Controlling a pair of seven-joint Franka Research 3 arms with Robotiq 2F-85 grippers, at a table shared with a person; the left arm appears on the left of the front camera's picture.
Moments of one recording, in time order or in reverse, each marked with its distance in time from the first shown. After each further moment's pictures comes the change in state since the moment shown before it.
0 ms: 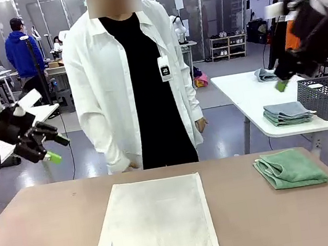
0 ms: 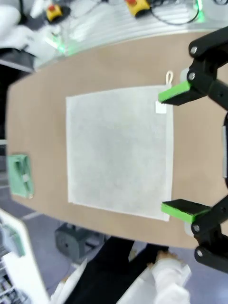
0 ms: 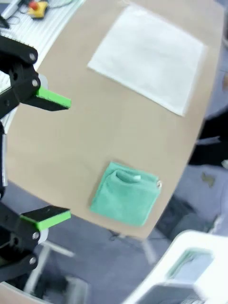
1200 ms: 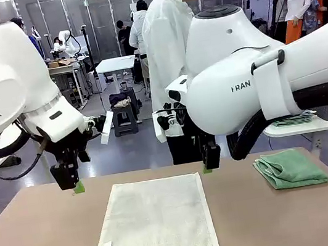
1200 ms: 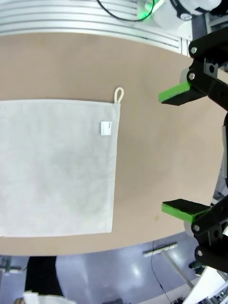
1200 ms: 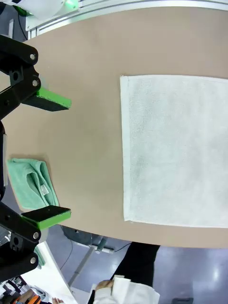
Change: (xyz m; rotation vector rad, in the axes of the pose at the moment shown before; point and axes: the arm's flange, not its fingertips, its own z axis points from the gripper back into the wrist) left arm 0.139 -0.132 -0.104 0.134 0.752 -0.125; right arm 0.029 0.212 -0.149 0.112 0.111 1.104
